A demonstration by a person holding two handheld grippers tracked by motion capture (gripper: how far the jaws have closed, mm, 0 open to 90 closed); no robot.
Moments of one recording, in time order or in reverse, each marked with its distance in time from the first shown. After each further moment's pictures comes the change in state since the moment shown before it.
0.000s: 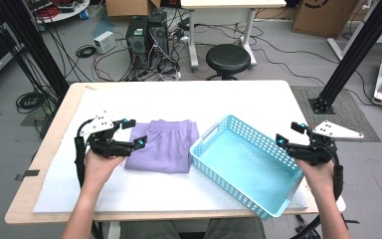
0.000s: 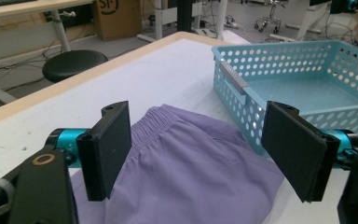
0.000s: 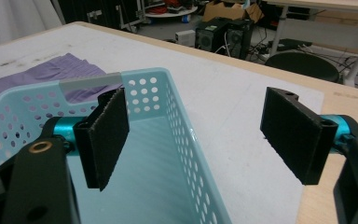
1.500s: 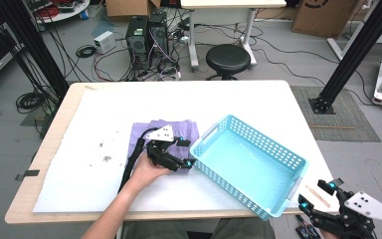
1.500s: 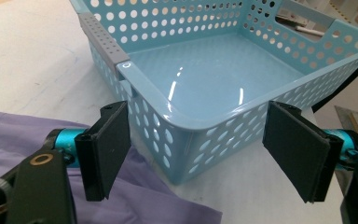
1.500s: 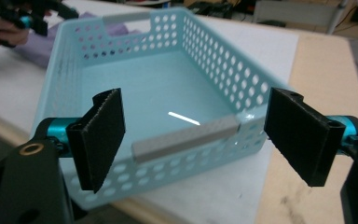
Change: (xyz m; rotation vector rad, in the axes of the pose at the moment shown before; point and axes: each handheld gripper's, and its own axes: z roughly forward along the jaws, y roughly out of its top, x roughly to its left) left arm -0.049 -0.024 0.130 0.149 -0.396 0.031; right arm 0.072 -0.085 -0.121 0.039 -0.091 0.034
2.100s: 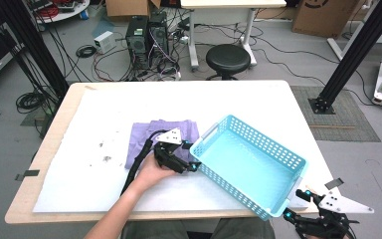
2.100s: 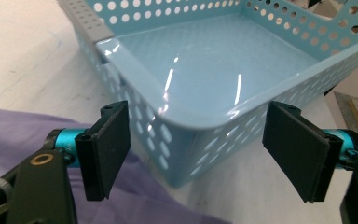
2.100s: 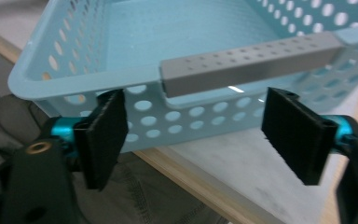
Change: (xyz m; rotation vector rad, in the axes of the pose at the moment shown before) left arm 0.001 -0.004 0.023 0.048 -0.020 0.005; right arm 0.000 -0.030 0.036 0.166 0.172 -0.028
